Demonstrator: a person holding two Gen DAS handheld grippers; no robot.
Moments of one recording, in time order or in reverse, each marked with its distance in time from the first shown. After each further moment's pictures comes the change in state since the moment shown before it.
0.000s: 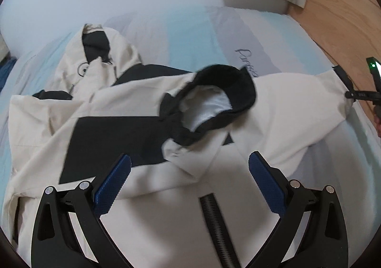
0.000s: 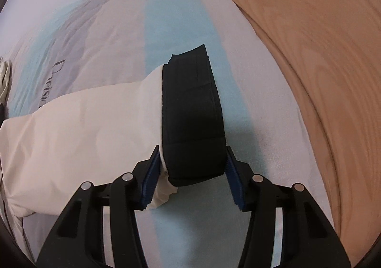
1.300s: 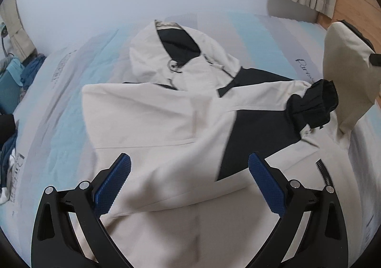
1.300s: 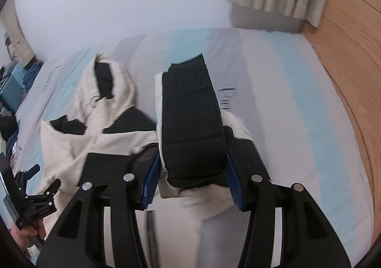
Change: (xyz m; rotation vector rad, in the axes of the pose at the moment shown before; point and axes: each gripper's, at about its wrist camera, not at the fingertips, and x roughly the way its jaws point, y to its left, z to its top) left arm -0.058 0.197 -0.018 0.006 -0.003 0.116; right arm -0.214 0.300 -0.027 -0.099 -0.141 0.277
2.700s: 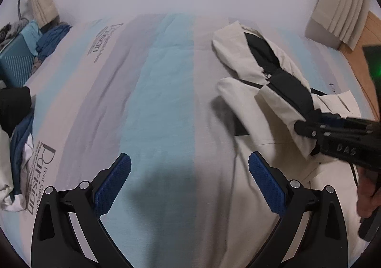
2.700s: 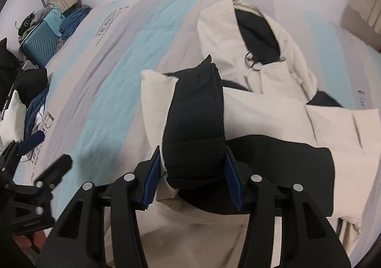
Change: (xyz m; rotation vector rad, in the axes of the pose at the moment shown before) left arm -0.012 0.260 -0.012 -0.139 0.047 -0.045; right arm 0.099 0.384 -0.033 -0.166 0.185 0.159
